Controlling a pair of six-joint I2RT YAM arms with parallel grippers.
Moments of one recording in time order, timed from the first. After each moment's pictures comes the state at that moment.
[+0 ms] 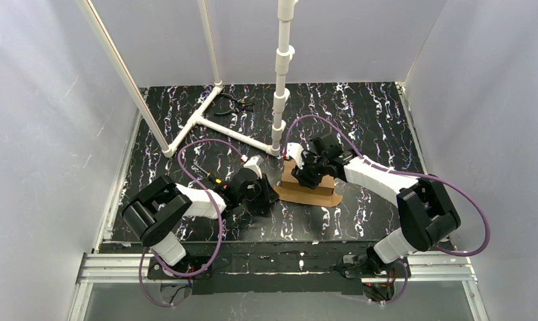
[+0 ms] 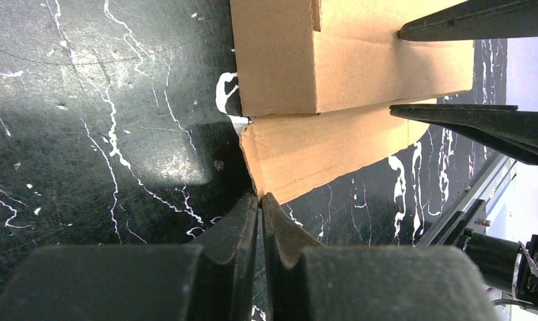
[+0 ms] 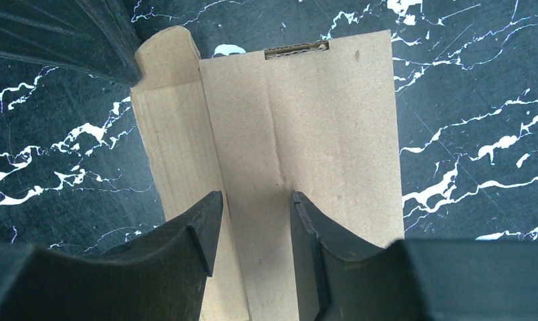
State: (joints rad) left arm -0.81 1.61 0.53 0.50 0.06 -0.80; right arm 0.60 1.51 0.91 -0.36 -0.37 -0.58
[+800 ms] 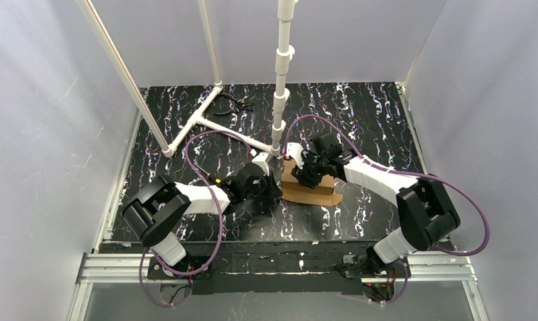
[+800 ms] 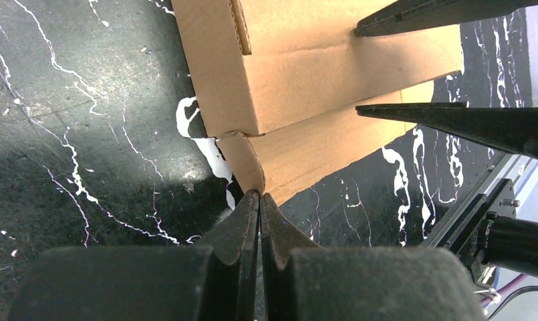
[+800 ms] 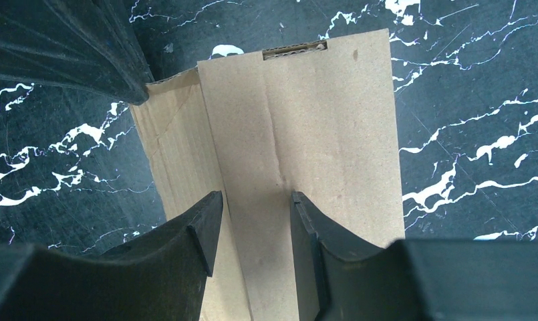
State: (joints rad) left arm -0.83 1.61 0.61 0.41 0.08 -0.68; right arm 0.60 1.51 0.91 -0.36 -0.37 -0.58
